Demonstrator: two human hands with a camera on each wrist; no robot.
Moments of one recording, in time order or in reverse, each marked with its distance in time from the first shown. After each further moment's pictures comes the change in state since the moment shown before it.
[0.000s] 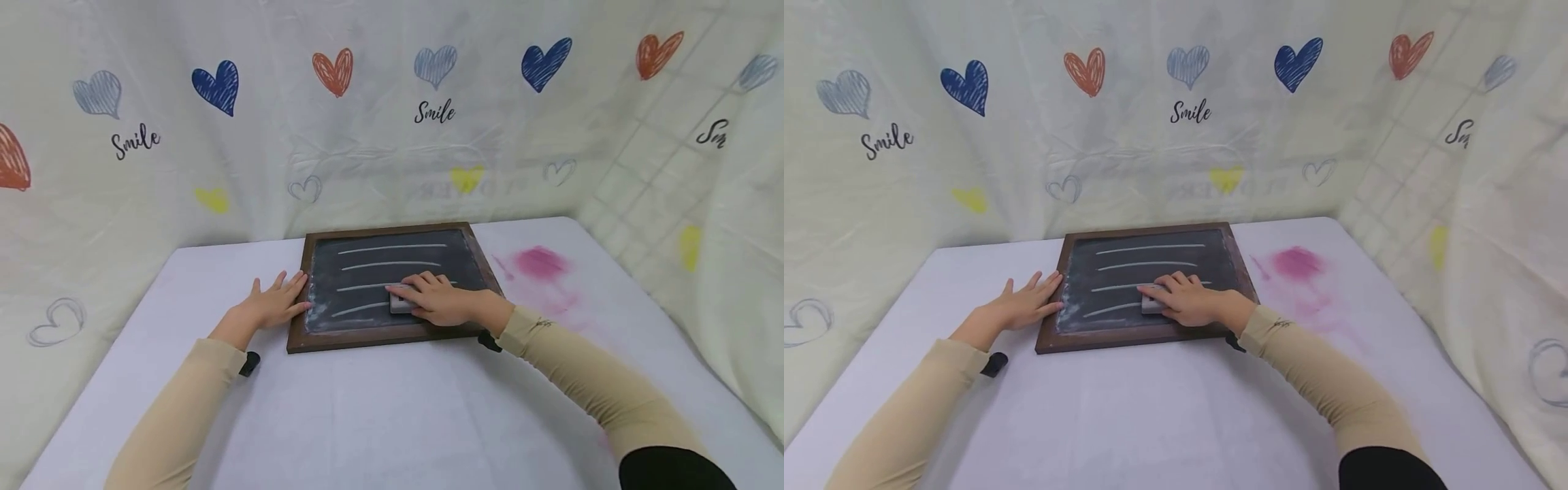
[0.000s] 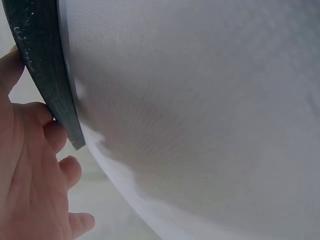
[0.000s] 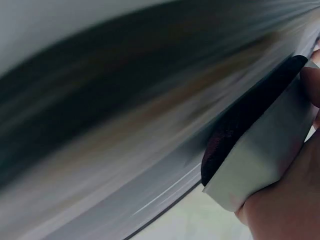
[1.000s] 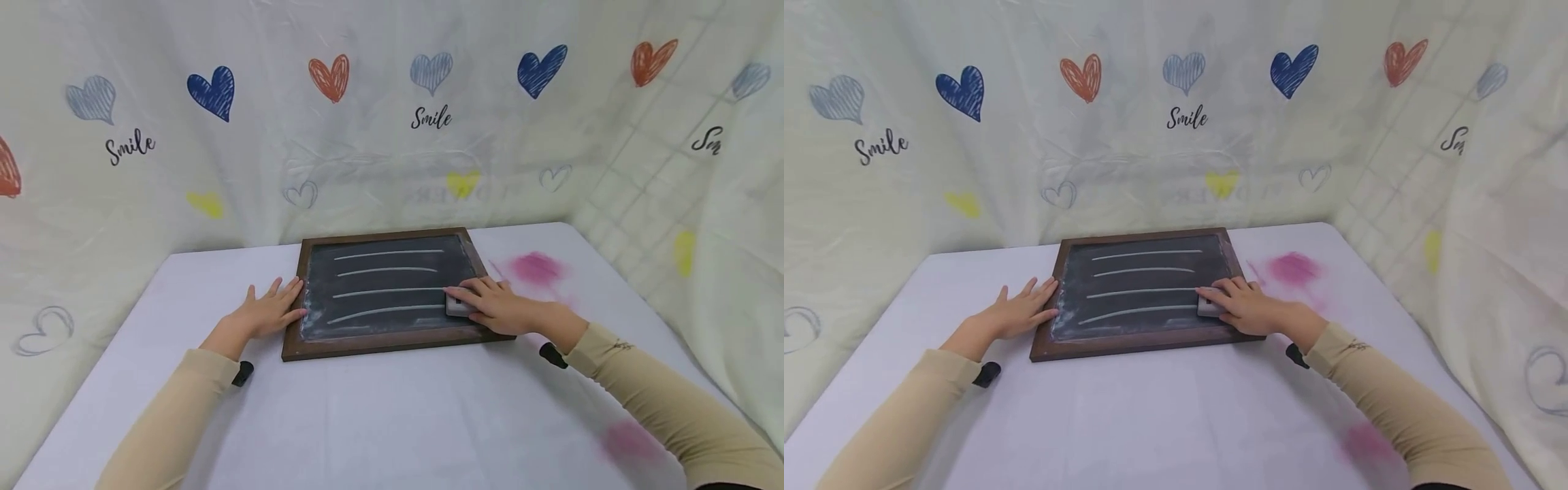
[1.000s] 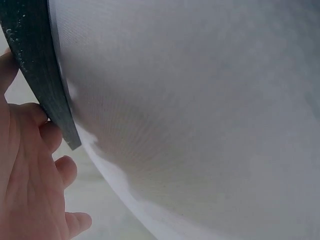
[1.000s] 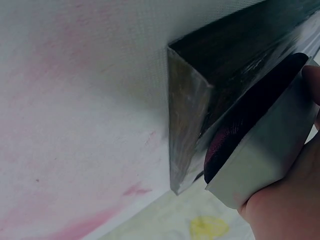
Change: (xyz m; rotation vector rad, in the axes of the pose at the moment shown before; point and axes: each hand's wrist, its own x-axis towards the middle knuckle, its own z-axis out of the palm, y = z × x) left_hand -0.001 0.000 0.003 -0.021 0.030 0.014; right_hand -0.090 0.048 -0.002 -0.006 0.133 0.071
